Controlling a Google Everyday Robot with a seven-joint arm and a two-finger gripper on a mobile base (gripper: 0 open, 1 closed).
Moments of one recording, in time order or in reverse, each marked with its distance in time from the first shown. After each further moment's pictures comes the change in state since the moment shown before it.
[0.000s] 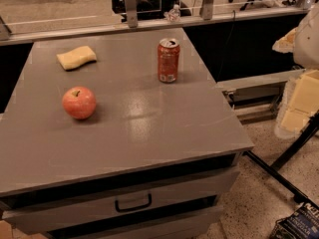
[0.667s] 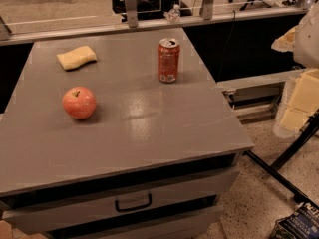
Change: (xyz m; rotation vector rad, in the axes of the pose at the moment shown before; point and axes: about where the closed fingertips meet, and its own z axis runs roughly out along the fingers) arm -0.004 0.001 -0.002 -0.001 -0.018 0.000
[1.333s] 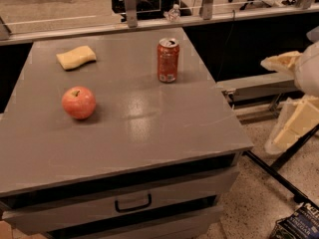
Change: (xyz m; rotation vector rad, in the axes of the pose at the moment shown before) arm -0.004 0.013 0.037 -0.034 -0.327 -0.027
